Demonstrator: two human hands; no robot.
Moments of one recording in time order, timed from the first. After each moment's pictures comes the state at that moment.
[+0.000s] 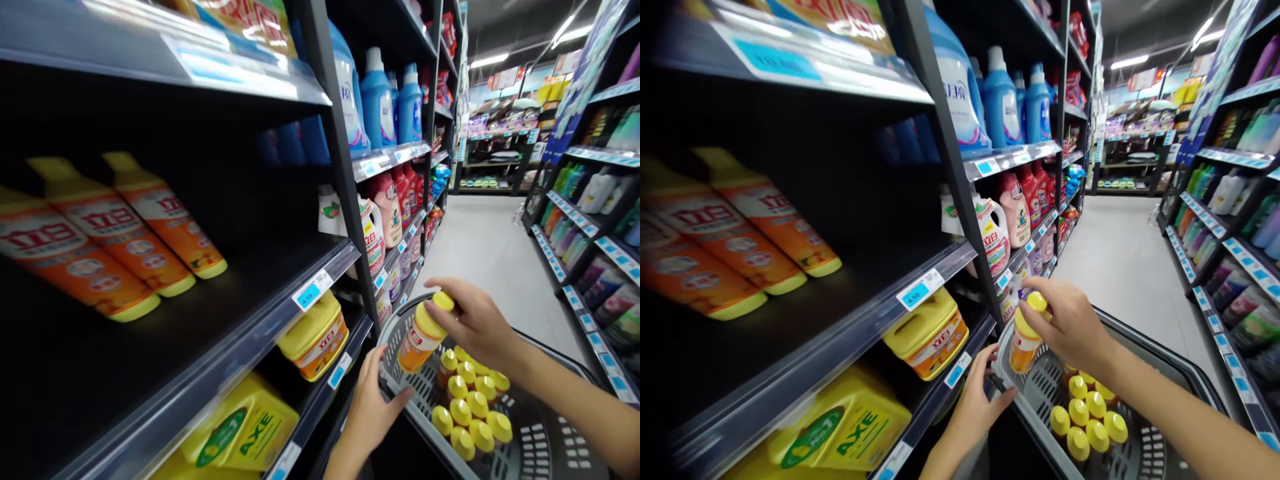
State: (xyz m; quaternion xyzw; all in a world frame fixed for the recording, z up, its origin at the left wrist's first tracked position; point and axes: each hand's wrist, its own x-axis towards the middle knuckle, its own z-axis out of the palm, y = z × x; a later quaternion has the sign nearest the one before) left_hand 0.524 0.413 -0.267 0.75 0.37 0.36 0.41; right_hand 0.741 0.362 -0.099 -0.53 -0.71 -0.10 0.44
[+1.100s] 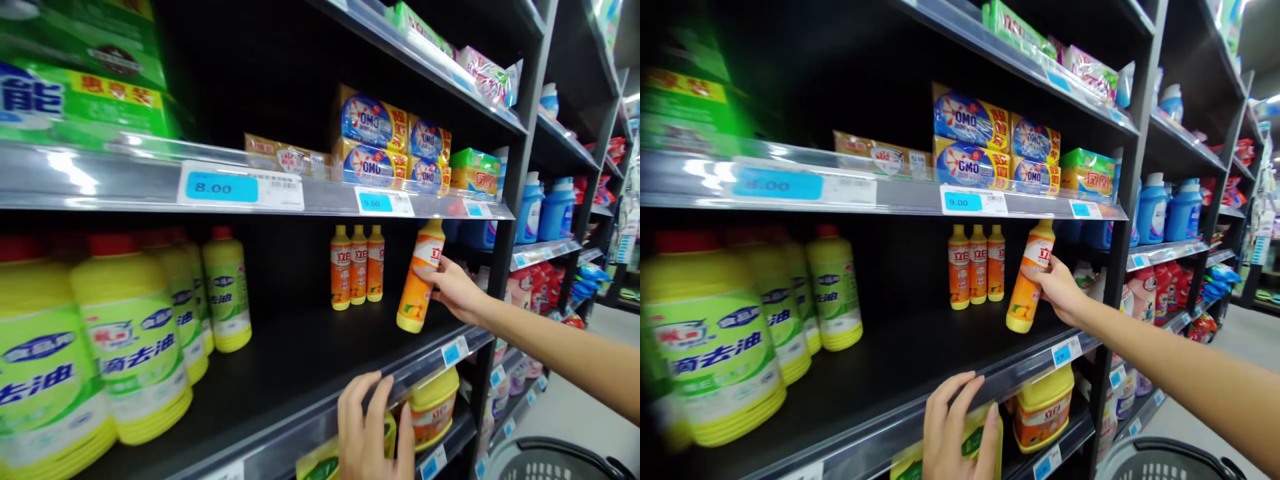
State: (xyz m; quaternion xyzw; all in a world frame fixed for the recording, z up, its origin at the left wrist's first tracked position) left_hand 0.395 0.395 -0.123 0.57 0.45 0.65 -0.22; right_hand 0.531 0.530 0.047 -0.34 -0.59 0.47 0.56
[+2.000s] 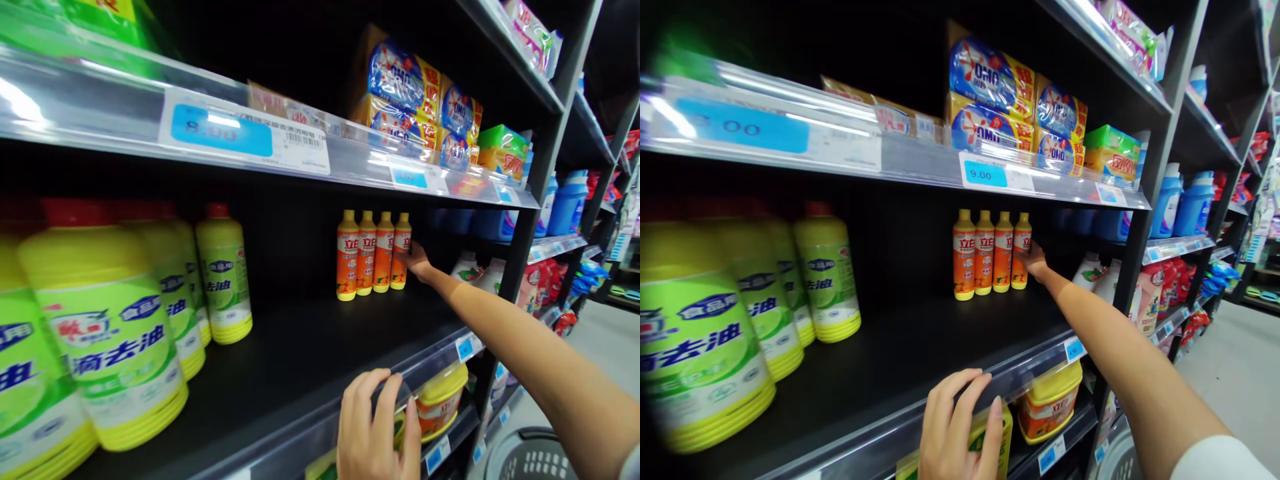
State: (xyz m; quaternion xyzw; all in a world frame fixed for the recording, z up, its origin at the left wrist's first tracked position) left_hand 0.370 0.400 -0.126 0.60 0.44 0.63 -0.23; right_hand 0.478 0.740 -0.001 -0.37 -0.69 0.25 0.57
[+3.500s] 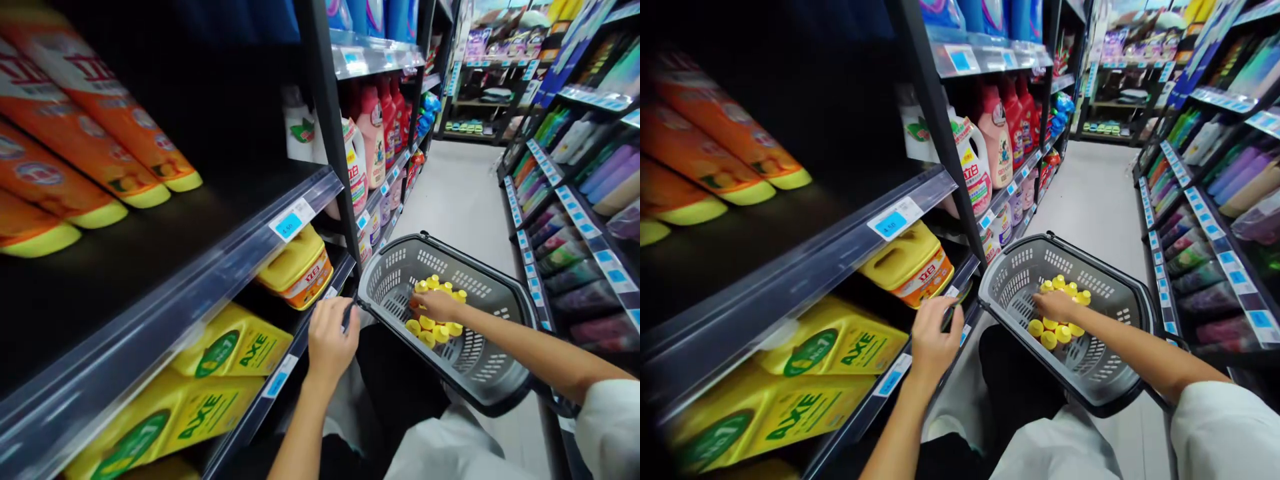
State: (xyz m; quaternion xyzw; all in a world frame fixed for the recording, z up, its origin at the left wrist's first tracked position) left_hand 0.476 0.401 -0.231 0.82 0.30 0.48 0.02; right_hand 0.784 0.345 -0.318 -0.67 -0.73 0.12 -0.06
